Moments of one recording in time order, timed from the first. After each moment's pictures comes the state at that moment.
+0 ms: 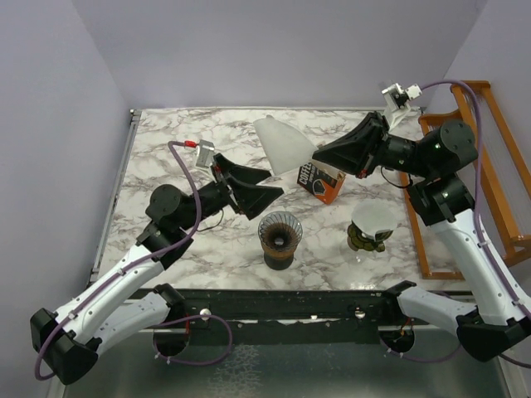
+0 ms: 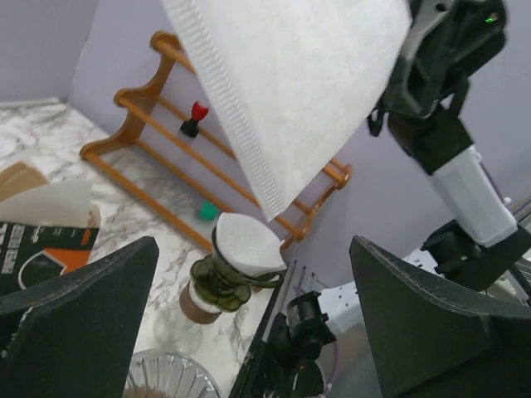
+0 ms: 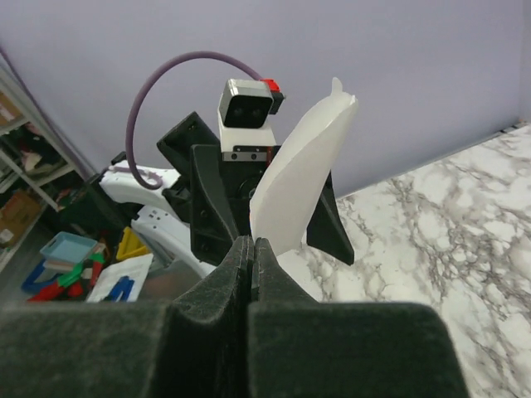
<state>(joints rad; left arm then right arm) -0.69 0.86 0.77 0.37 0.37 -0.71 0.42 1.06 1.34 0.03 -0.90 0.60</state>
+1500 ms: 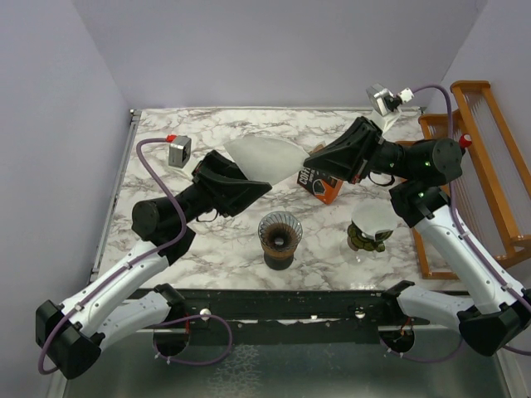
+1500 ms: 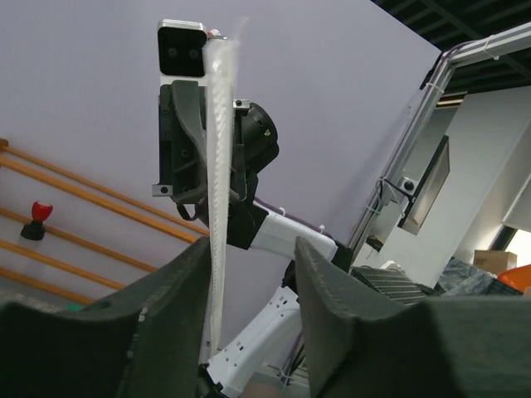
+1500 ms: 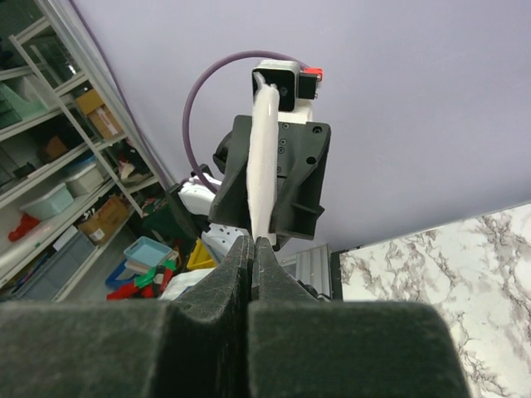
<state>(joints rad) -0.69 0.90 0.77 0.94 0.51 -1.03 0.50 1.10 1.19 0.52 -0.95 0.94</state>
